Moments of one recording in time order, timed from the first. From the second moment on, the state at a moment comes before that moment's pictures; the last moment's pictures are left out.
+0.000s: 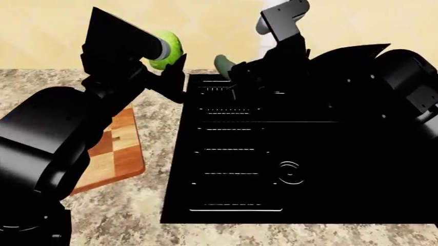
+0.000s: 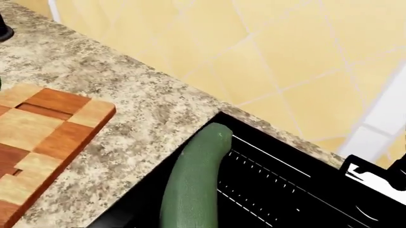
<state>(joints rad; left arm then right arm) -1.01 -0.34 0.25 0.29 -0.34 -1.02 0.21 1.56 0.44 -1.09 0.41 1.25 0.77 0.01</state>
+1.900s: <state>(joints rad) -1.04 -0.33 0.28 0.24 -0.32 -1.01 0.13 1.57 0.19 -1.24 0.88 1.12 0.81 -0.22</state>
